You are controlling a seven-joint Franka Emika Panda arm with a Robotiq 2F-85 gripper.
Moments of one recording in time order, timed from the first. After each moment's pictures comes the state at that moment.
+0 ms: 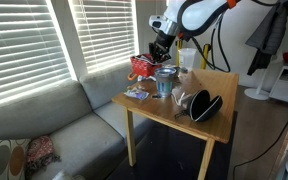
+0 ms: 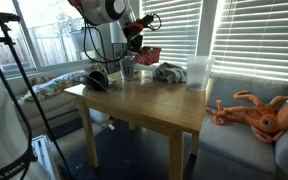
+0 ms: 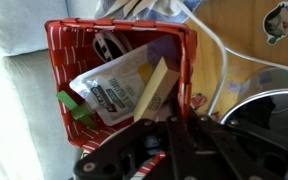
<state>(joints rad) 0.18 -0.06 0.09 -2.17 -0.07 2.62 -1.34</state>
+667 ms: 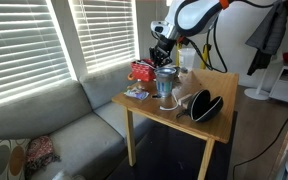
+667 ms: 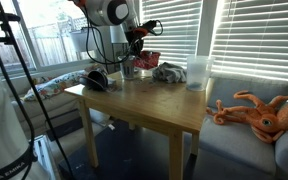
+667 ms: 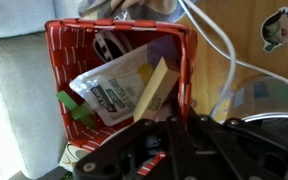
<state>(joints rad) 0.16 -0.03 0.09 -2.17 0.06 2.61 -1.54</state>
